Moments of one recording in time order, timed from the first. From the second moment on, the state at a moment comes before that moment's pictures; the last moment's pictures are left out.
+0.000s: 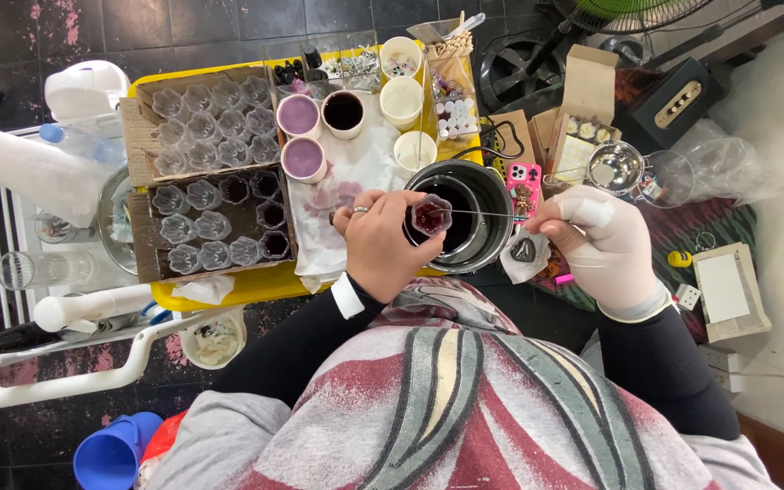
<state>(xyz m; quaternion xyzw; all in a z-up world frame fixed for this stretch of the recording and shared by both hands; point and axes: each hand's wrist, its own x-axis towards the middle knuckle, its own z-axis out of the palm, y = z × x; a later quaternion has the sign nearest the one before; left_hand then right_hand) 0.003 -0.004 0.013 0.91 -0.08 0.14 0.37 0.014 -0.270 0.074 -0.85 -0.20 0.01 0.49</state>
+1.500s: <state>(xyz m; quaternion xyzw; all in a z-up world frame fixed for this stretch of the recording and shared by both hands) -0.045 0.131 -0.039 0.94 -0.02 0.06 0.34 -0.001 -0.249 -0.014 -0.82 0.06 -0.02 0.57</state>
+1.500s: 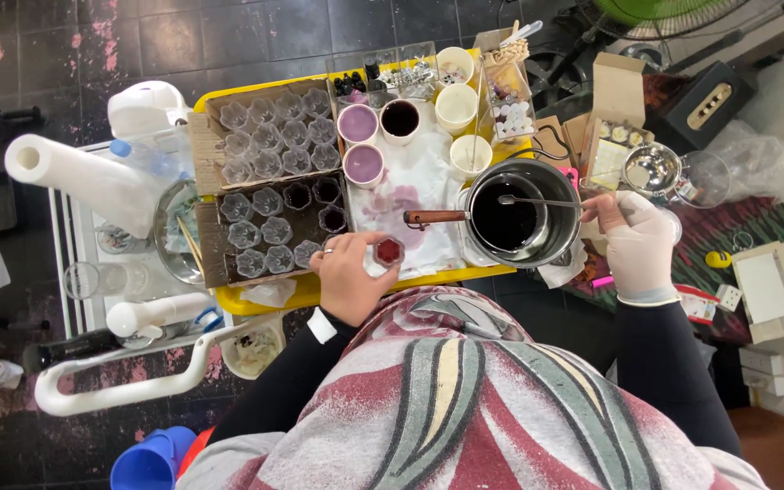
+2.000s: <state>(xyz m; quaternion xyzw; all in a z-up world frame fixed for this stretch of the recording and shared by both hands) -0.037 0.119 -0.009 0.86 -0.17 -0.01 0.47 -0.005 -0.245 -0.066 -0.67 0.23 -0.01 0.71</state>
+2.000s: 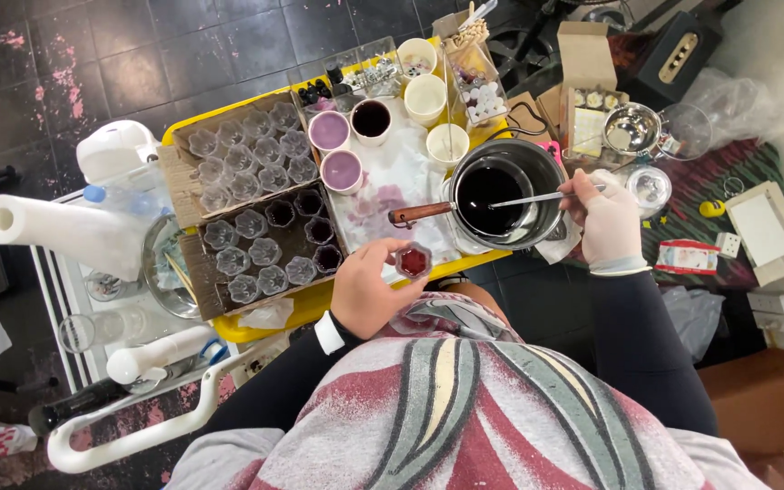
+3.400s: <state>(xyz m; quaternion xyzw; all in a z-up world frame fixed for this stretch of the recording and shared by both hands) 0.016 0.035 0.007 0.89 -0.17 0.12 0.39 -0.009 -0.256 -0.032 -0.79 0.15 -0.04 0.59</state>
